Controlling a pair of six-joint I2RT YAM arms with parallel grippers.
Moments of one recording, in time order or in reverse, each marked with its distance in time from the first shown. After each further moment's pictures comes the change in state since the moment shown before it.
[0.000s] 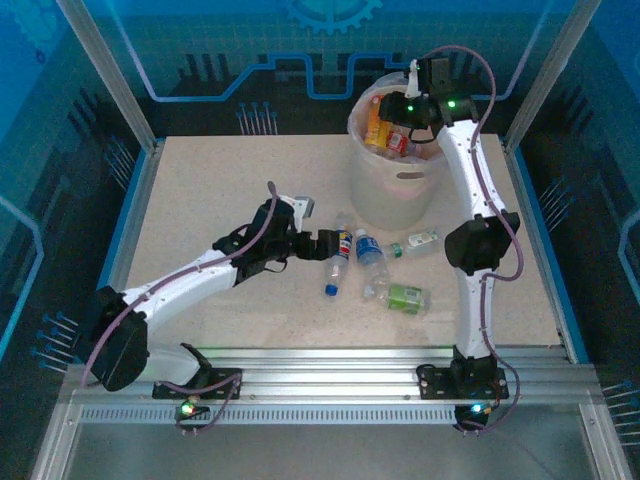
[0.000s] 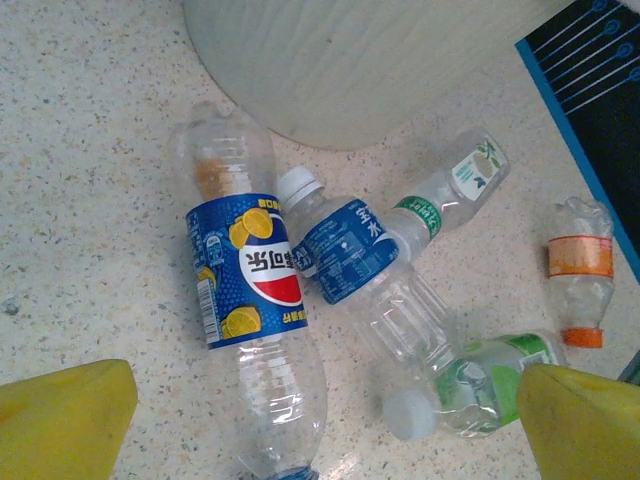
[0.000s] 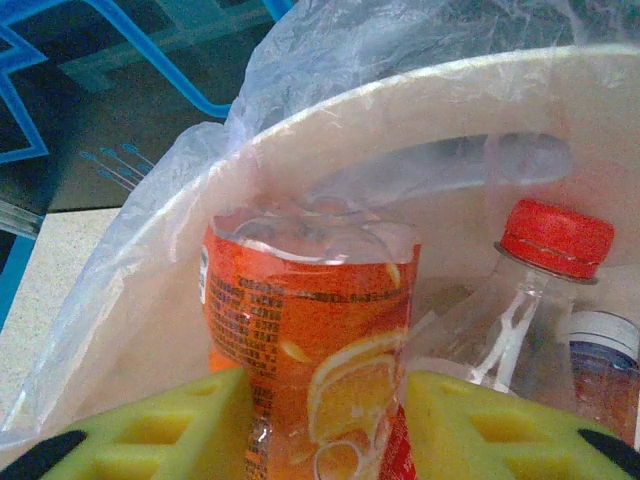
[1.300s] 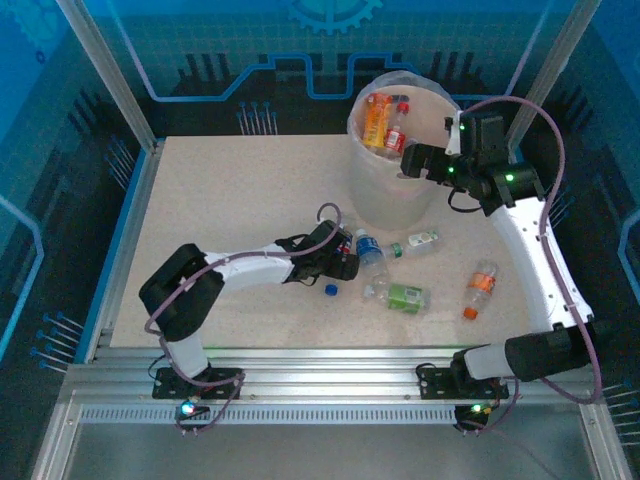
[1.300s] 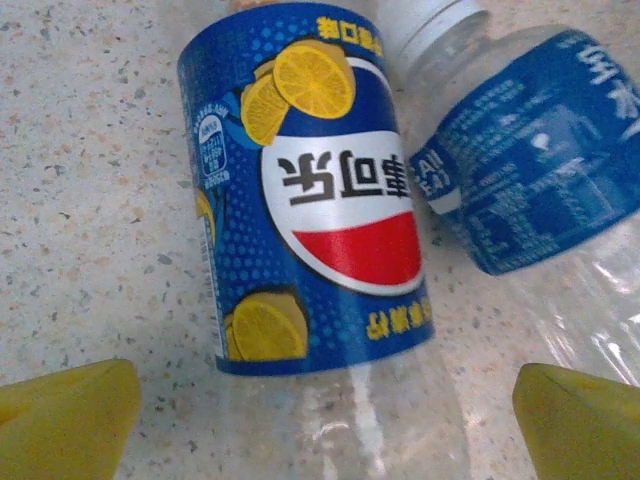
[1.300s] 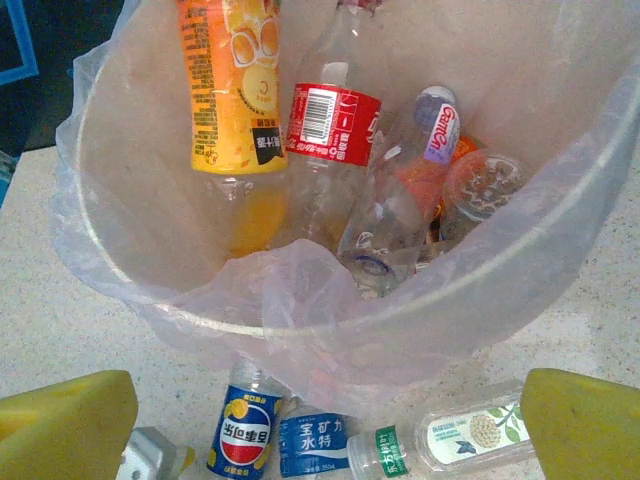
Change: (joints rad) left arm -0.169 0.414 0.156 -0.073 -0.293 -0.002; right arm 0.019 -0.867 -0.939 0.072 0.143 0.019
